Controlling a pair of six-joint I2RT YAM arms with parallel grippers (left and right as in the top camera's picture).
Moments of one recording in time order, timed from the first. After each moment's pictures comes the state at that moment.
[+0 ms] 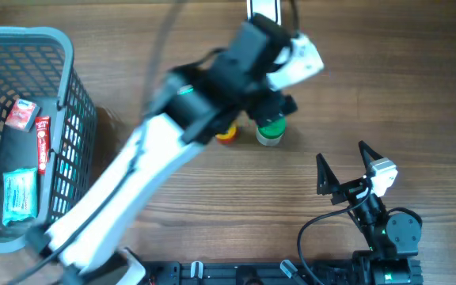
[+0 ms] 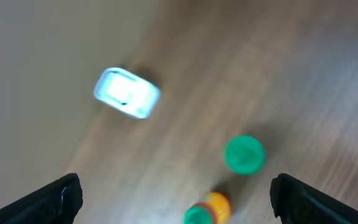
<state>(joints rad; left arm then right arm) -0.76 1.66 2.00 -1.08 -0.11 0.45 0.03 0.02 0.01 0.02 -0.29 0.13</state>
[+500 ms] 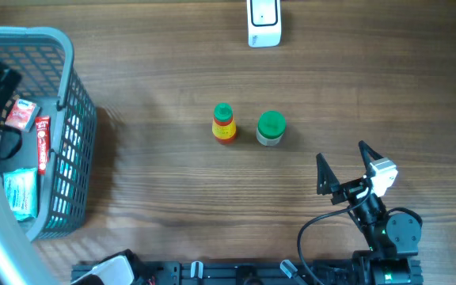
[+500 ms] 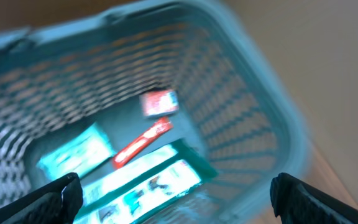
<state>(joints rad) 0.40 1.37 1.94 -1.35 -0.28 -0.59 0.03 0.02 0.01 0.02 -0.29 0.13</state>
